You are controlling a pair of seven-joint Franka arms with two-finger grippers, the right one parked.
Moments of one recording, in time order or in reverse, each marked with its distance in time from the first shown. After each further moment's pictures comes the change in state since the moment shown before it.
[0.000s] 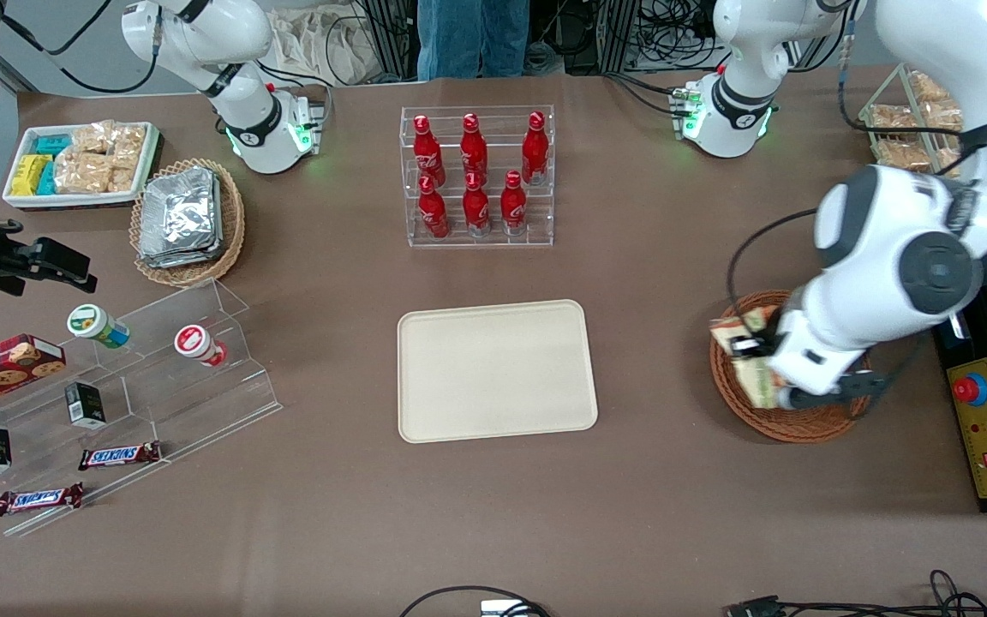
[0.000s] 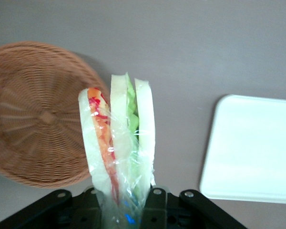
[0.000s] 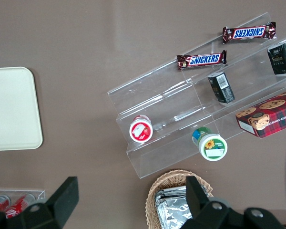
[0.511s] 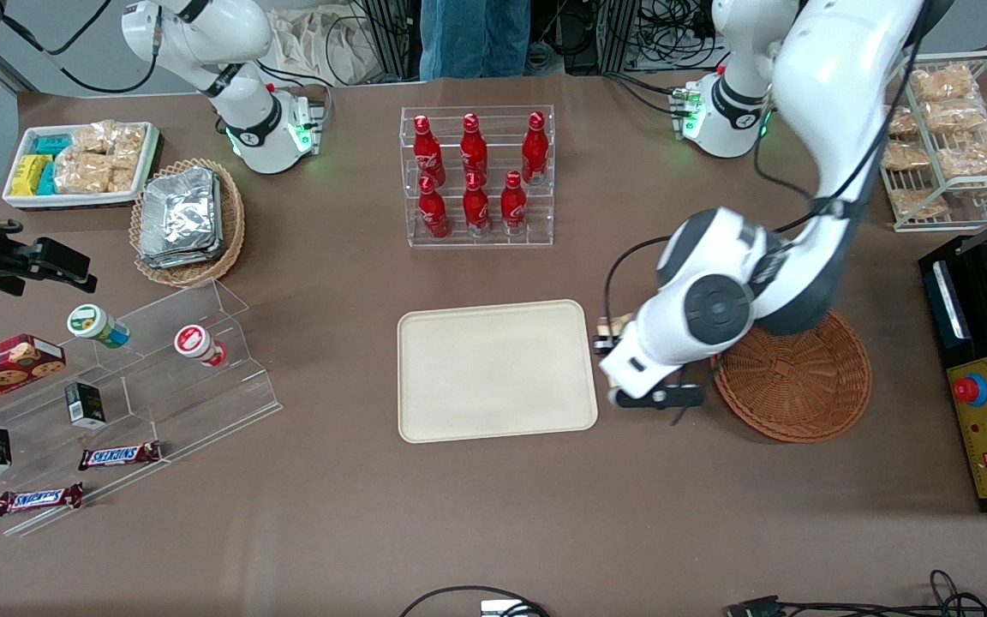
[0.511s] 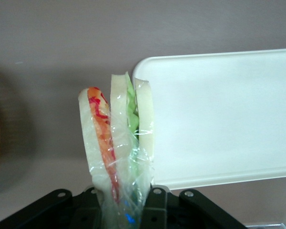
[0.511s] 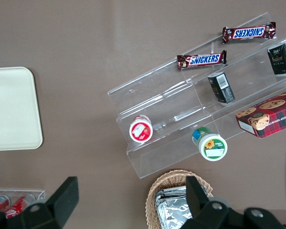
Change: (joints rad) arm -0.228 0.247 -0.004 0.140 0.001 0.067 -0.051
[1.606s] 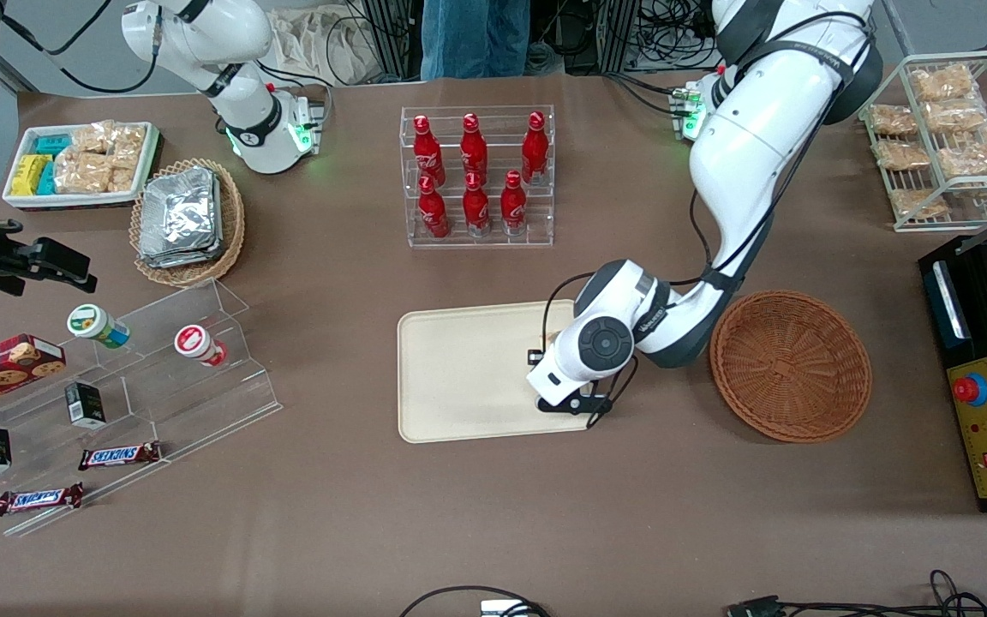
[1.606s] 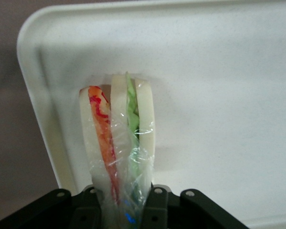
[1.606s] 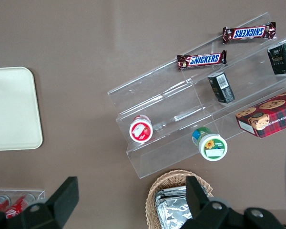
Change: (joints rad) arm -0.108 0.256 0.002 0.021 0.049 0.201 -0.092
